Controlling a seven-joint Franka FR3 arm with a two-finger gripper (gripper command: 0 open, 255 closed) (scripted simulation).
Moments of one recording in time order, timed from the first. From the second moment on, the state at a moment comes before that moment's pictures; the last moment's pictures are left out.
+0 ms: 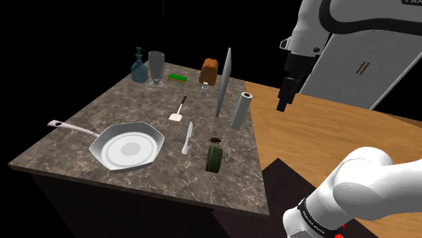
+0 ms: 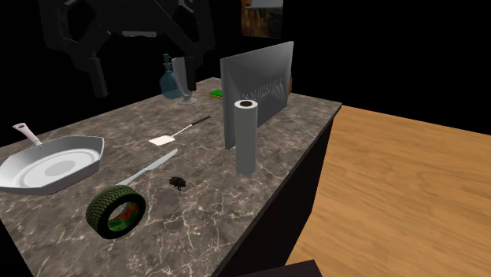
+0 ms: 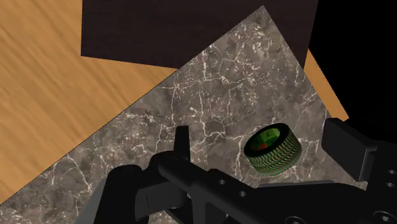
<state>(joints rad) 0.01 -0.77 0.01 -2.40 0.03 1.48 -0.17</state>
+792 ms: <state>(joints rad) -0.03 -0.44 -0.10 -2.28 -0.02 1.70 -0.31</state>
